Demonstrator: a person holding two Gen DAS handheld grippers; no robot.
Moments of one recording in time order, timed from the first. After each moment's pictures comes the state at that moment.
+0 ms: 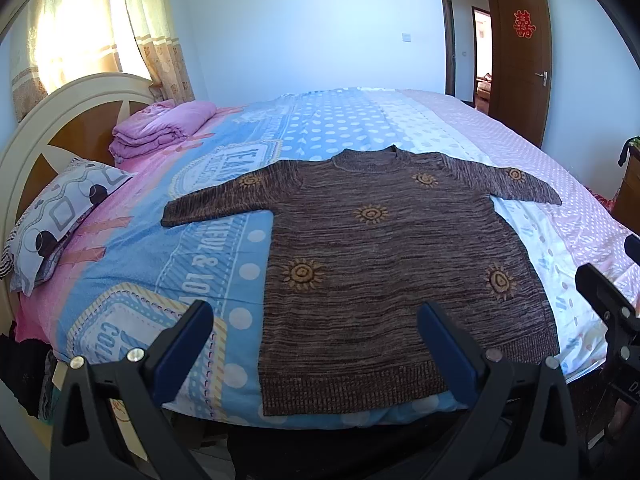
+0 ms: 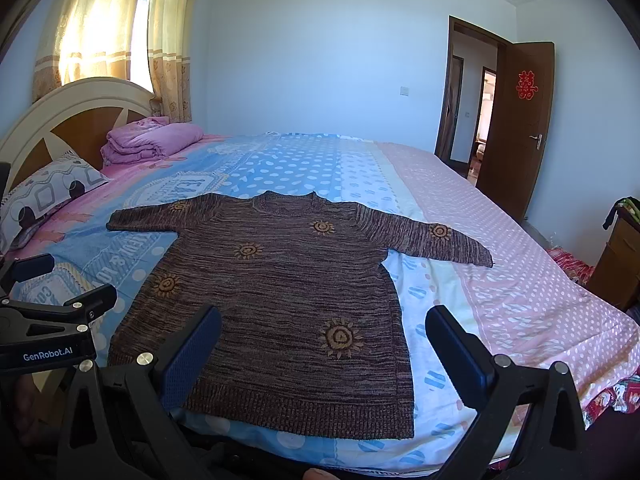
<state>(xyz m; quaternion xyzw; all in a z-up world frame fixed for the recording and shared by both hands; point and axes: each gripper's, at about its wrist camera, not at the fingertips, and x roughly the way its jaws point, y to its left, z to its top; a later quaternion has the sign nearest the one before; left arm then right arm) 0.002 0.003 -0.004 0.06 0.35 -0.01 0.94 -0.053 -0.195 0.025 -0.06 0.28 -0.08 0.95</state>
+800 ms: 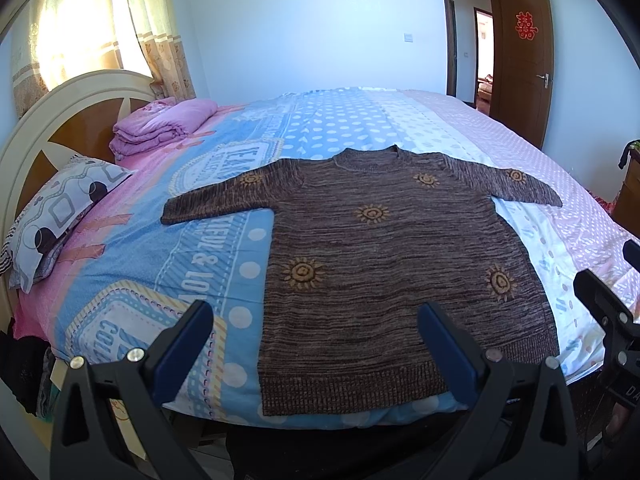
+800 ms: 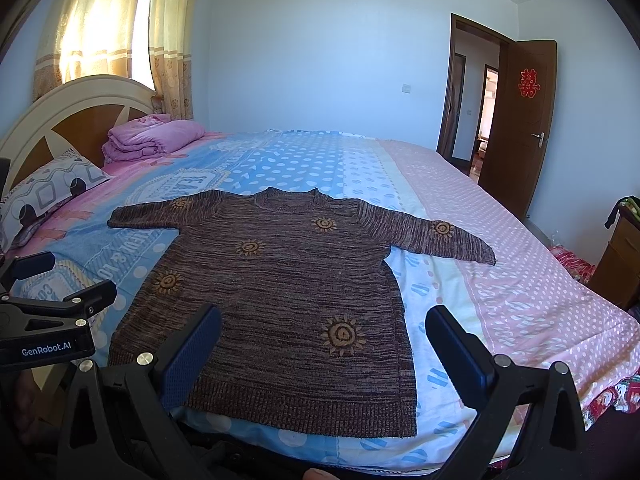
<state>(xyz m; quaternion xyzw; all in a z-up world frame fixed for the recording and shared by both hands) 0.002 0.003 -0.005 0.05 0.35 -0.01 0.94 -0.052 -0.195 0.025 -0.06 0.29 -0.07 0.95</state>
